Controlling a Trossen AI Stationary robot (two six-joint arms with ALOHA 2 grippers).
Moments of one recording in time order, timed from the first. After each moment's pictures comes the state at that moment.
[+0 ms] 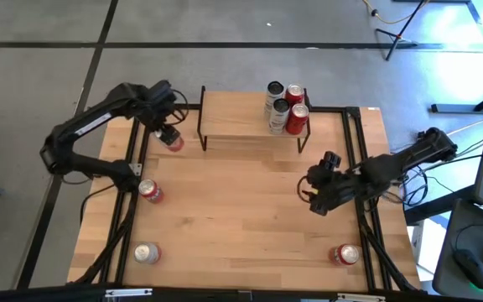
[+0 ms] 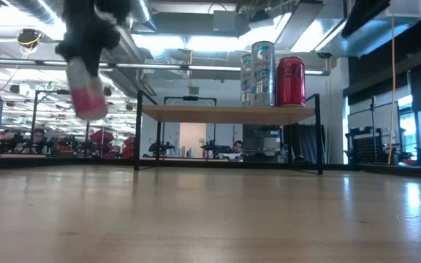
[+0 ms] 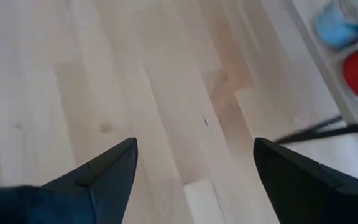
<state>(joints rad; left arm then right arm) 0.69 1.22 1.27 -1.41 -0.04 -0.22 0.46 1.24 1.26 -1.17 0.47 0.63</state>
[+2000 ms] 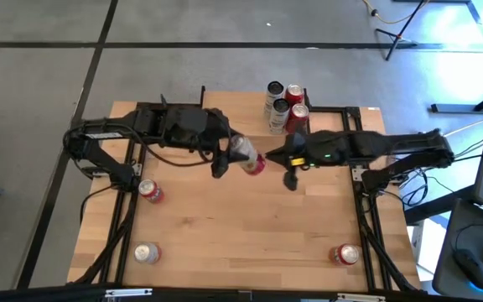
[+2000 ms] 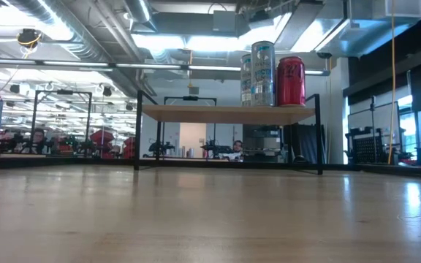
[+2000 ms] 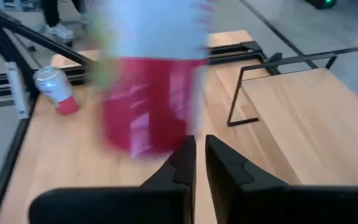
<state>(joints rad) -0.03 1.51 1.79 -0.74 -0.19 -0.24 0.14 1.31 1.39 -0.57 0.25 0.17</state>
